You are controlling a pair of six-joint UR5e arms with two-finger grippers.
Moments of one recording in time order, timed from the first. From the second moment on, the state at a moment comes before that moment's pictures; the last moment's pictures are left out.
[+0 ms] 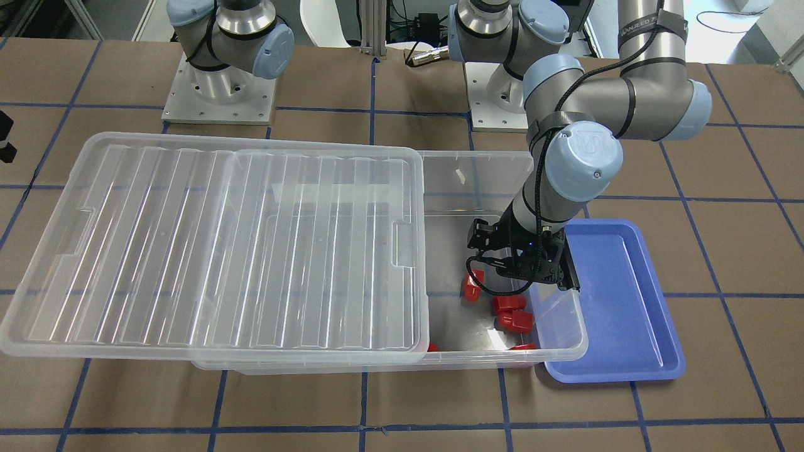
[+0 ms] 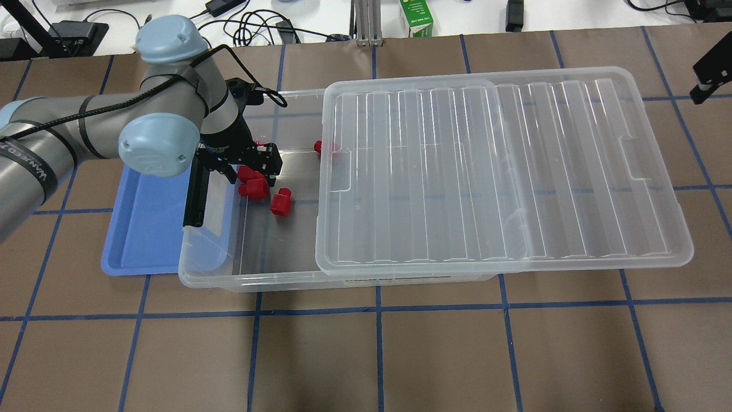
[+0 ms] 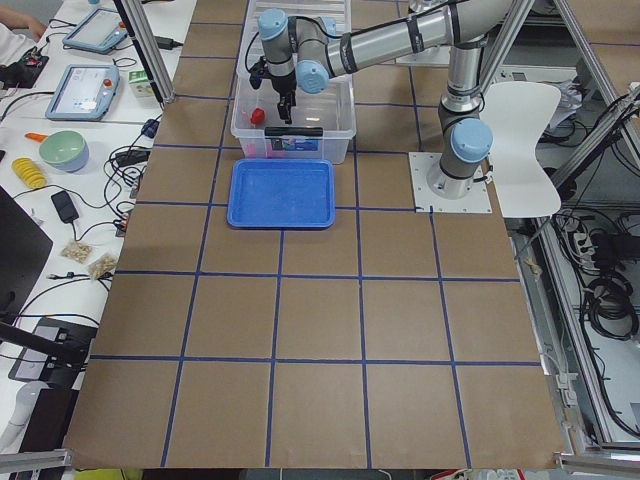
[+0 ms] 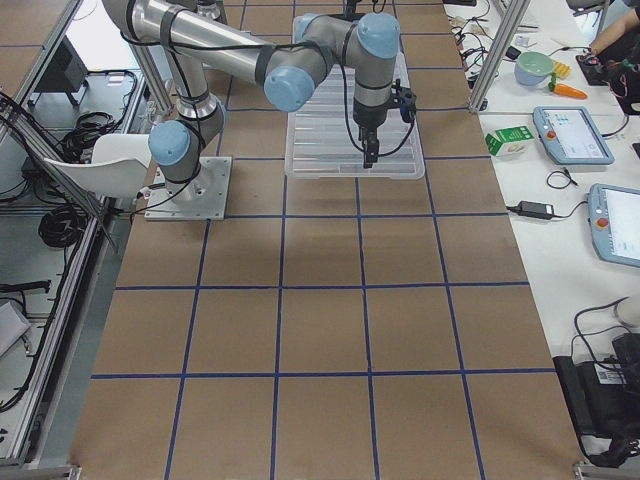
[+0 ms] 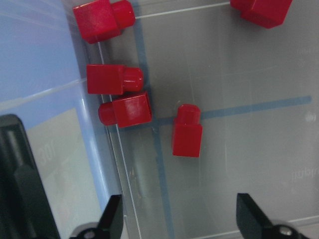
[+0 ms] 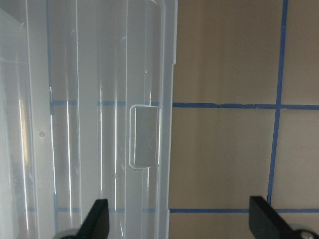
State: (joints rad) left arm -1.58 -1.84 -1.77 -1.19 1.54 0.14; right arm 1.12 -1.54 1.46 -1.51 -1.58 -0.48
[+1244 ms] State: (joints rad) left arm -1.59 -1.95 -1.84 -1.05 1.51 0.14; right arm 1.54 -1.49 1.45 -1.59 -1.59 0.10
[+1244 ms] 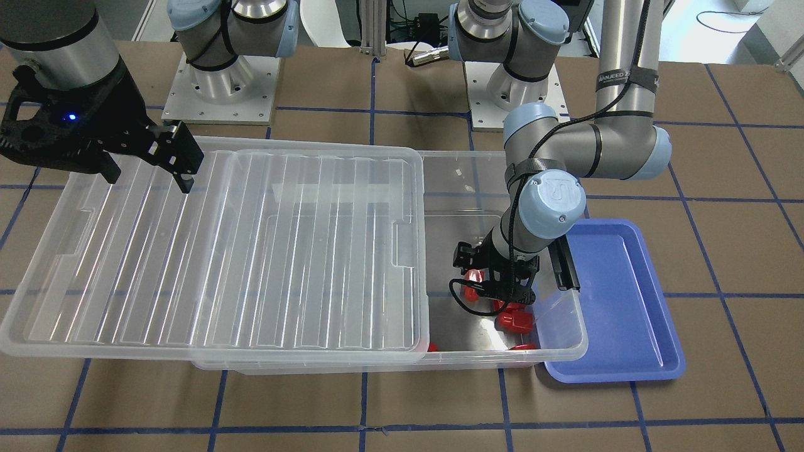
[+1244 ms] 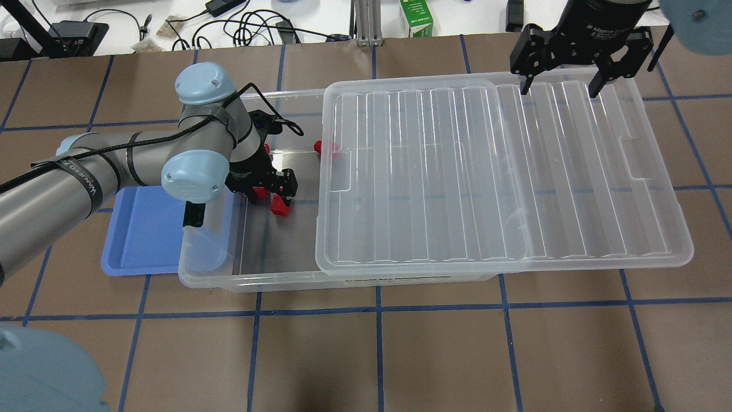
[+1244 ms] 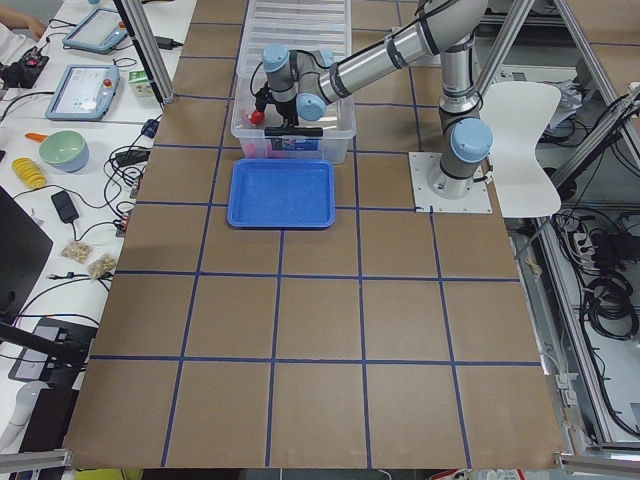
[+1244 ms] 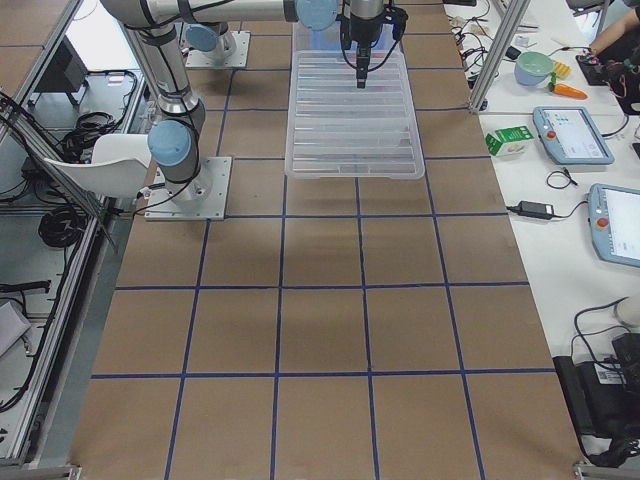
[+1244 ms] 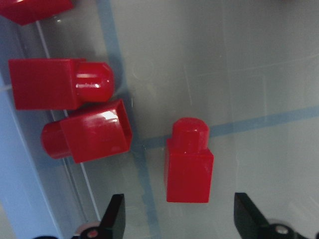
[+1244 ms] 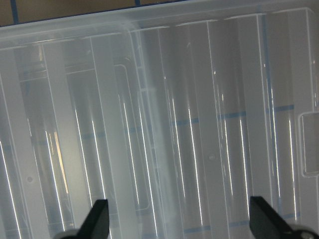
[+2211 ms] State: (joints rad) left arm -1.60 -1.98 -1.82 -1.03 1.52 0.15; right arm 1.54 -1.49 1.46 -1.59 -1.59 0.09
